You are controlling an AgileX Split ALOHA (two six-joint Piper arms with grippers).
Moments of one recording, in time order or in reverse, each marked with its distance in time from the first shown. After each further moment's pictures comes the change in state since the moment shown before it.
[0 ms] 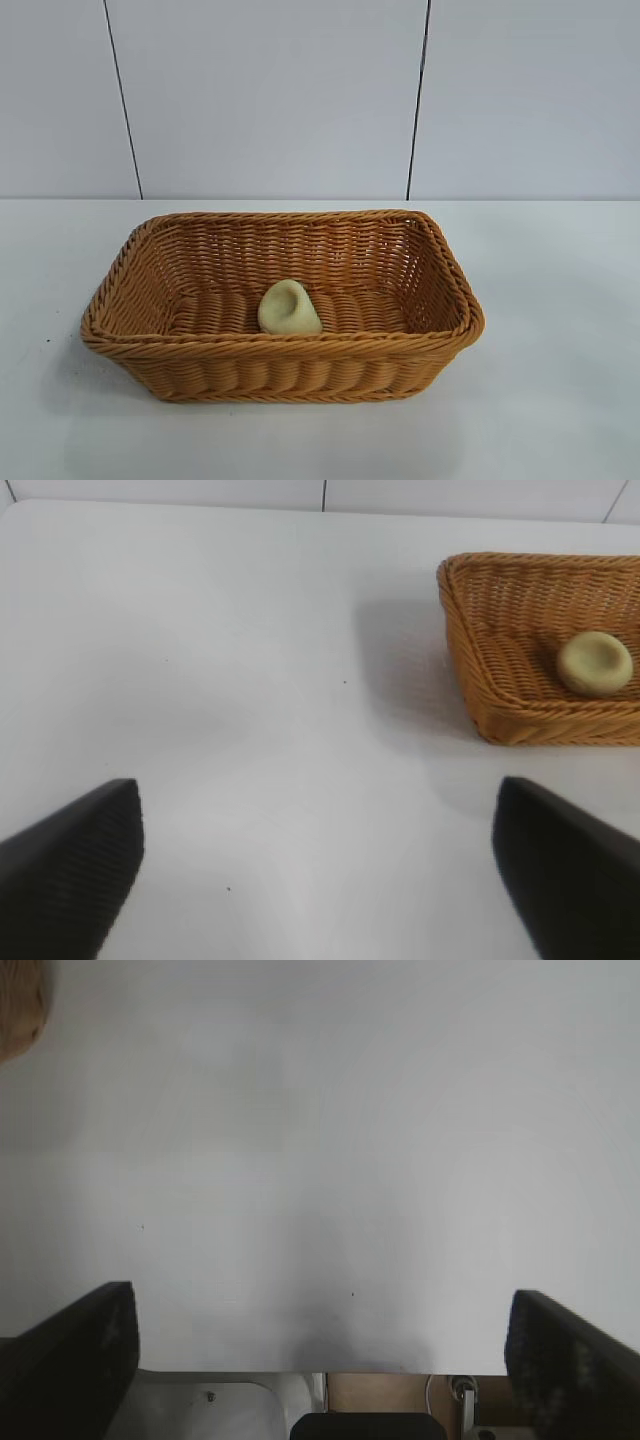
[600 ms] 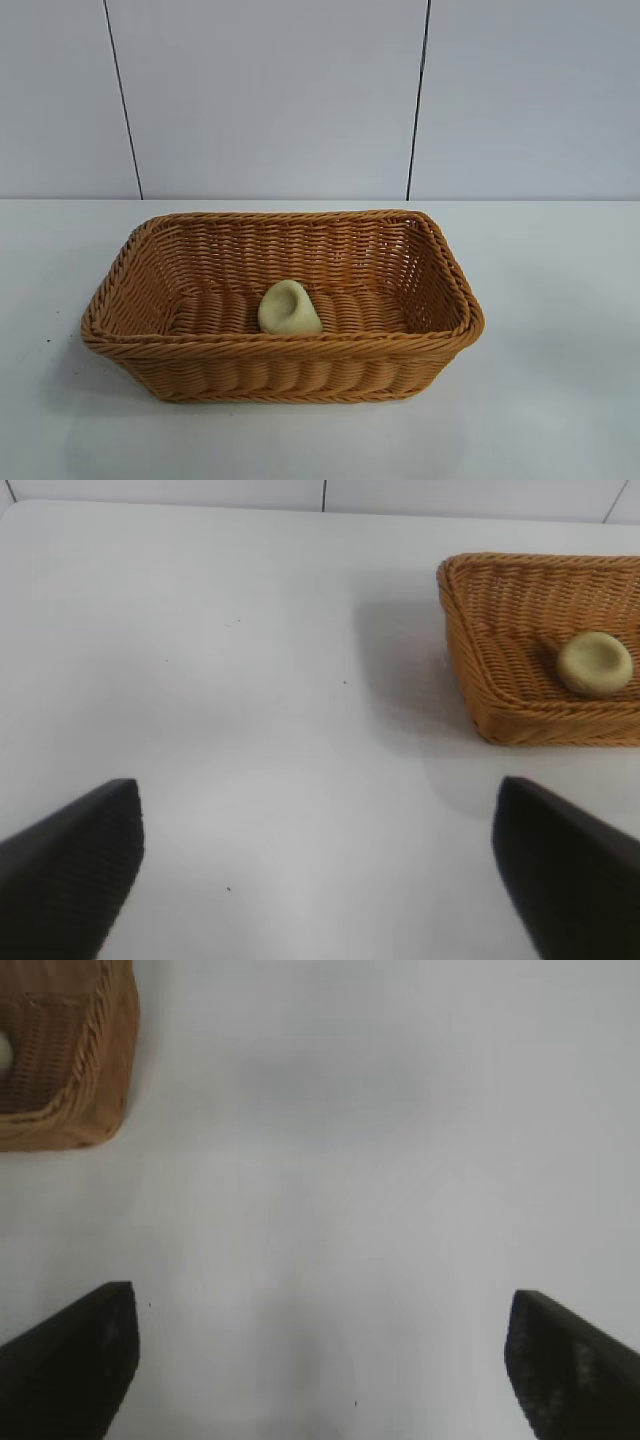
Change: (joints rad) left arm 0.000 0.000 0.000 0.000 0.000 0.000; right arm 0.000 -0.636 0.245 0.008 -0.127 -0.047
